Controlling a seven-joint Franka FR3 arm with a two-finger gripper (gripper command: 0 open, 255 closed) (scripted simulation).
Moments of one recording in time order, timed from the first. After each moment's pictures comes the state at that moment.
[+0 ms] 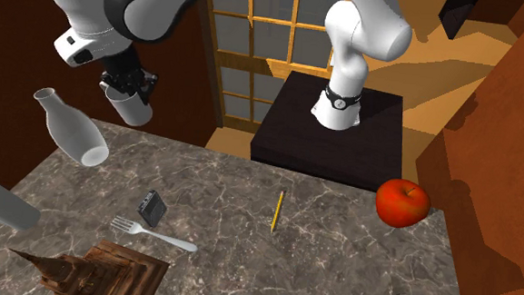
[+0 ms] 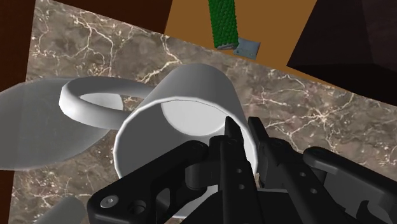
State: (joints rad) arm -0.53 0.34 -0.33 -1.74 -0.06 2.03 -1.15
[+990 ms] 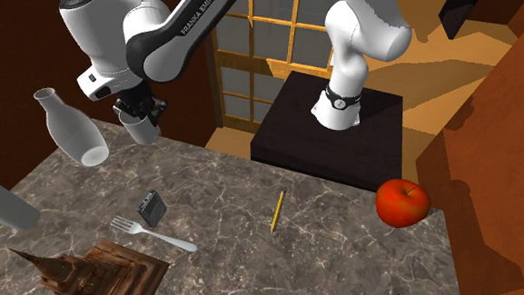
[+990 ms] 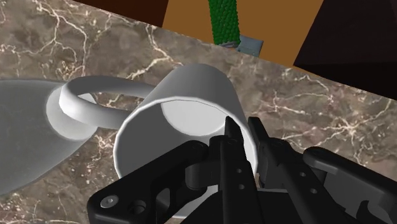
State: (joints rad) arm -0.54 0.44 -0.32 -1.82 -0.04 2.19 -1.14
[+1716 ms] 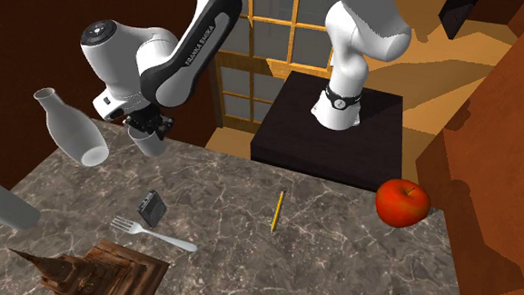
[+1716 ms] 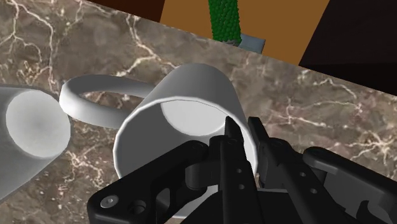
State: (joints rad) arm -0.55 0.52 -0.30 -1.85 -0.02 2.31 -1.14
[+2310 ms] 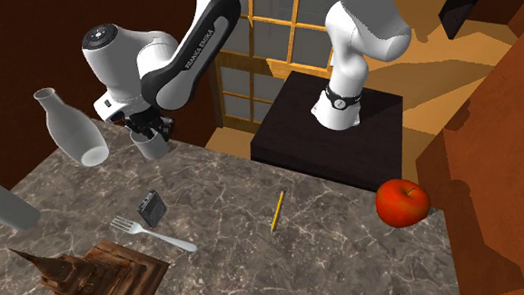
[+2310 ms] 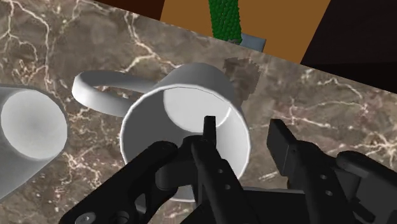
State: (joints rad) arm -0.55 0.54 -0.30 -1.85 -0.02 2.32 -1.14
